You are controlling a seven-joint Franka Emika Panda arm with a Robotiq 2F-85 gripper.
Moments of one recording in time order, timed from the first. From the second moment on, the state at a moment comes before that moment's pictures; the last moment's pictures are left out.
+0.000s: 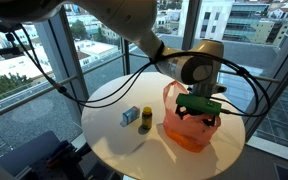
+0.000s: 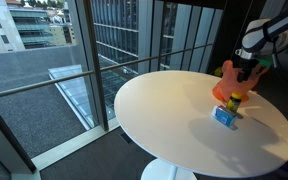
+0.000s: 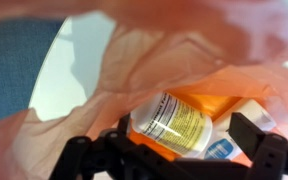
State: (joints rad) arm -0.32 0.60 -0.13 -1.71 -0.07 2.22 -0.51
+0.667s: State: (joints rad) arm -0.31 0.62 -0.13 -1.70 0.02 2.22 -0.15
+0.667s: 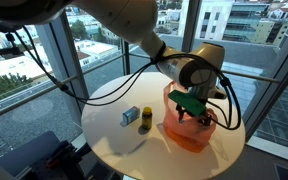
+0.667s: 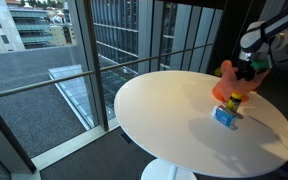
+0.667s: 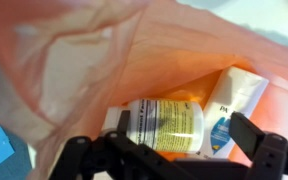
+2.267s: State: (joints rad) arm -0.25 0.63 -0.21 -1.70 0.09 2.21 0.36
